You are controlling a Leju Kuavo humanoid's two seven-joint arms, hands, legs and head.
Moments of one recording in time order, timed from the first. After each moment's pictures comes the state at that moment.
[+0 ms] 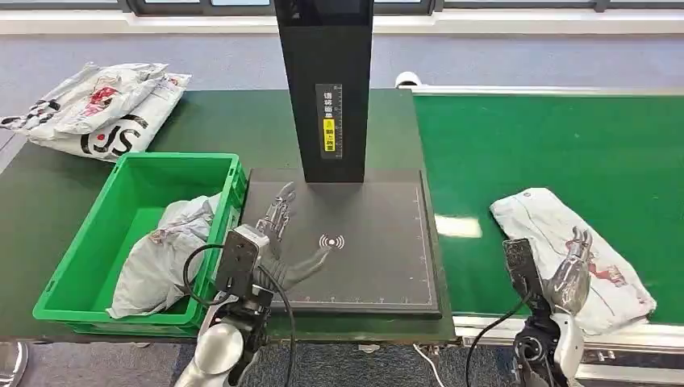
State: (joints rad) left arm -0.14 -0.14 -0.42 -1.48 -0.20 0.17 -0.16; right arm -0.11 0.05 -0.20 -1.17 0.85 -0.57 0.01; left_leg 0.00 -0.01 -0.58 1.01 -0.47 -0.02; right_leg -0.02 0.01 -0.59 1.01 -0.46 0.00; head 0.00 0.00
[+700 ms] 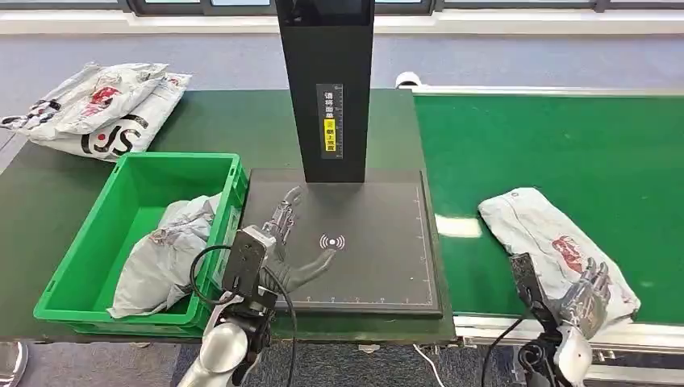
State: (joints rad) left arm -0.14 -0.14 -0.42 -1.44 -0.18 0.16 -0.17; right arm -0.22 -0.02 -0.31 -0.79 1.07 -0.70 0.12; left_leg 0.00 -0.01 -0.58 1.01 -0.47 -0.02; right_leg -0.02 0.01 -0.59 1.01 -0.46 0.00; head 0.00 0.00
